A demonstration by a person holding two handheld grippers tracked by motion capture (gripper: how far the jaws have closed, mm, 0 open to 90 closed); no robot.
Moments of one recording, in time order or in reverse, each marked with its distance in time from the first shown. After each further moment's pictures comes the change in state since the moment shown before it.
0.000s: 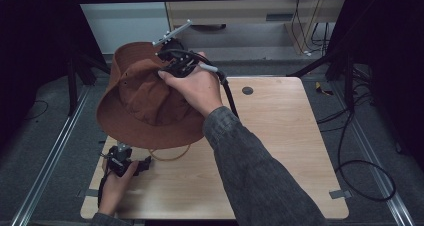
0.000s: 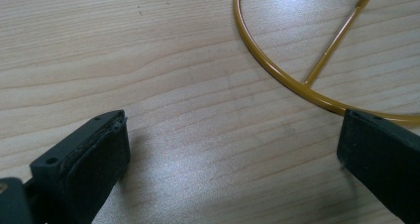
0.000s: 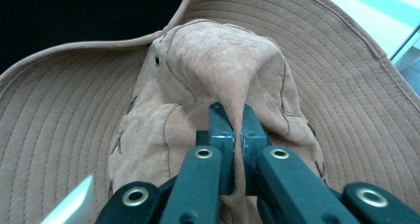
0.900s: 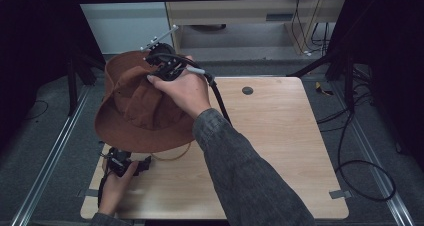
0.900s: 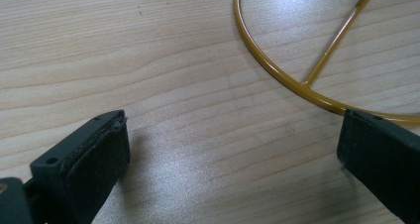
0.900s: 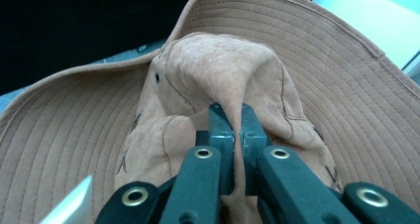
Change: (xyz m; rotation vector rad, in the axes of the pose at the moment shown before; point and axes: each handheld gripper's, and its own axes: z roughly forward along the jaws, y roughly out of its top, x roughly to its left) left arm 0.000 0.000 0.000 0.000 0.001 0.000; right arm 0.010 0.003 0.028 0.022 0.038 -0.006
